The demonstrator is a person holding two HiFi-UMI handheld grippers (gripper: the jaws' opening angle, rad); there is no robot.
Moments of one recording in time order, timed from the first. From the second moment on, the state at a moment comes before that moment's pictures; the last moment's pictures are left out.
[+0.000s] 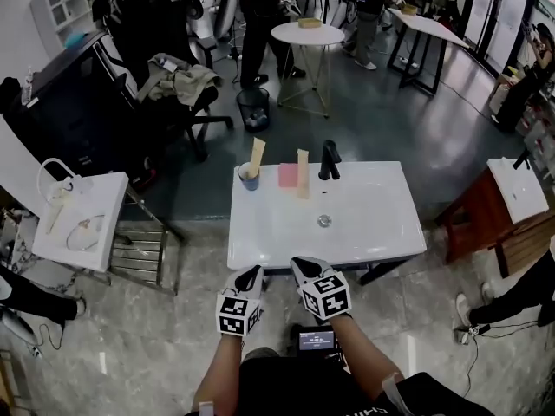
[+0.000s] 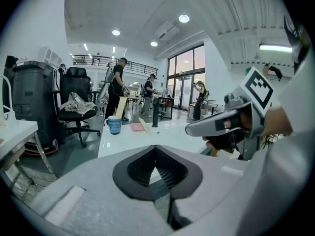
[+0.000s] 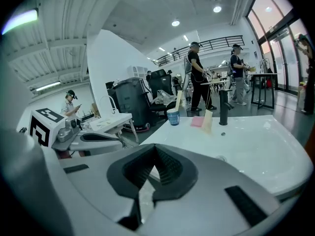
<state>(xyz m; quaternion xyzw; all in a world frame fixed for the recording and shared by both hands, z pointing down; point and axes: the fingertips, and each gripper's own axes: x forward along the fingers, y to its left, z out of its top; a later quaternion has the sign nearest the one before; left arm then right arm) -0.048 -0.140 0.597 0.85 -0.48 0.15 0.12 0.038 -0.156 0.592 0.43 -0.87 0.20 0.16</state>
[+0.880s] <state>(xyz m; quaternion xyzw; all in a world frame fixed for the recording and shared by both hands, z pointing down) -0.094 -0.294 0.604 0.85 -0.49 0.15 0.13 0.005 -0.300 0.608 0.42 -0.86 0.21 0.19</state>
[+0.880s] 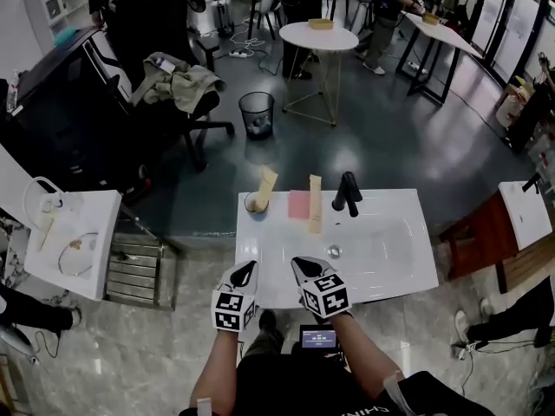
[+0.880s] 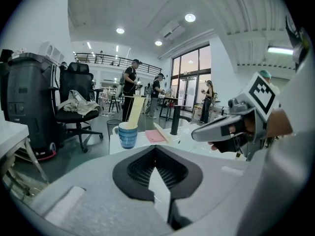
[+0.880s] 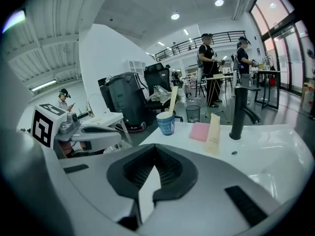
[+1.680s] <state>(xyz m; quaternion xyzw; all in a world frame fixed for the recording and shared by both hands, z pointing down) -0.112 -0.408 0.603 0.89 -0.42 0.15 0.13 -0.032 -0.400 0.605 0.47 -0.83 0.23 0.19</state>
